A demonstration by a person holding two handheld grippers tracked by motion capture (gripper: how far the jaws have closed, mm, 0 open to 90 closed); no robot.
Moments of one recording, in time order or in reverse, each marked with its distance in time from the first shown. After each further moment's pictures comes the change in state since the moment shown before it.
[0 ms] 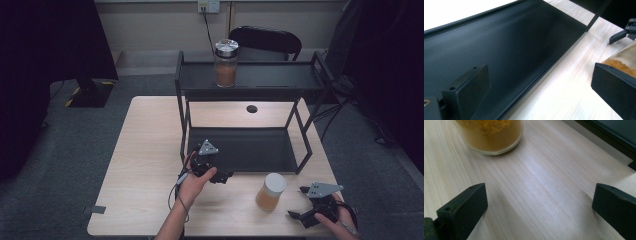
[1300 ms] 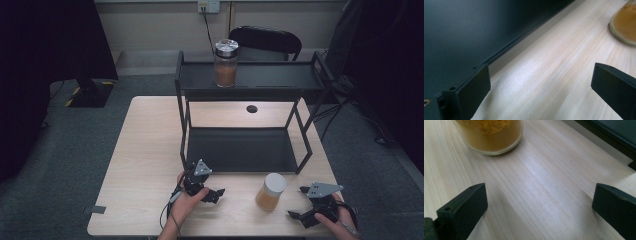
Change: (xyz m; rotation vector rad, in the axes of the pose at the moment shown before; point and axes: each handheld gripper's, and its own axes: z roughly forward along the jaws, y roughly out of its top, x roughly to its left) left arm -0.008 -0.046 -0.004 0.122 0.043 0.027; right arm 0.000 0.000 0.000 0.000 -0.001 0.001
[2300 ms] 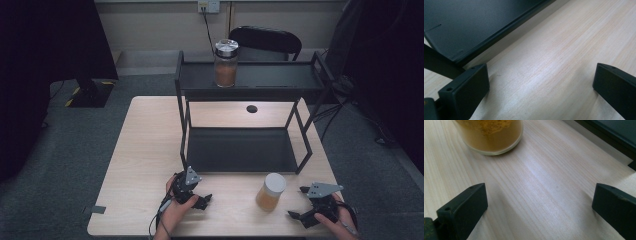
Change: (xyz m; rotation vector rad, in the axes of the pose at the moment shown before) left arm -0.009 -0.023 -0.016 0.037 0.123 0.047; right arm 0.000 0.000 0.000 0.000 -0.001 0.000
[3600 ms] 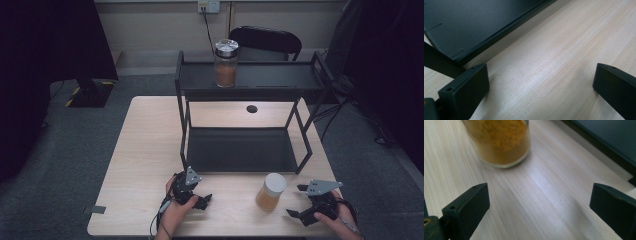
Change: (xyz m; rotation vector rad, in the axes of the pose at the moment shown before) left arm -0.002 0.000 0.000 -0.001 0.006 -0.005; right arm -0.003 0.017 -0.006 -0.012 0.036 -0.027
